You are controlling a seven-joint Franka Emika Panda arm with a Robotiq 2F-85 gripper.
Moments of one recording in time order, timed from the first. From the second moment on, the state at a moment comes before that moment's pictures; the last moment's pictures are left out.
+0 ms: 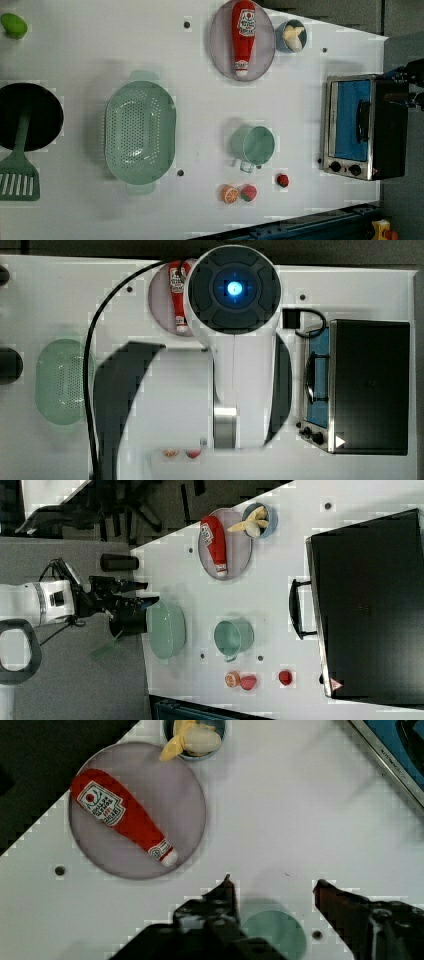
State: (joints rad) arm 0.01 -0.03 -0.01 -1.80 -0.03 0.22 -0.01
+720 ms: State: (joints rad) arm -0.03 -0.49 -0.03 -2.03 -0.01 0.08 0.03
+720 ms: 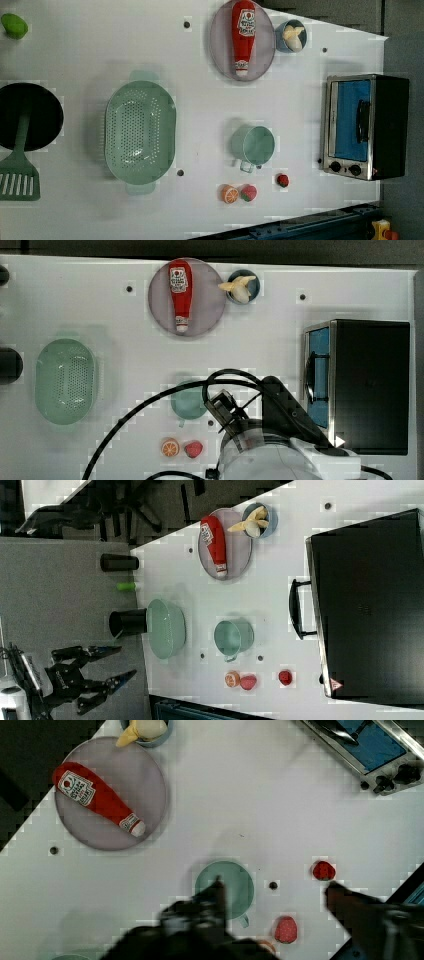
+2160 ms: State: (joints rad) arm -0.04 -0.12 -0.29 -2.14 -0.17 0.40 -0.61
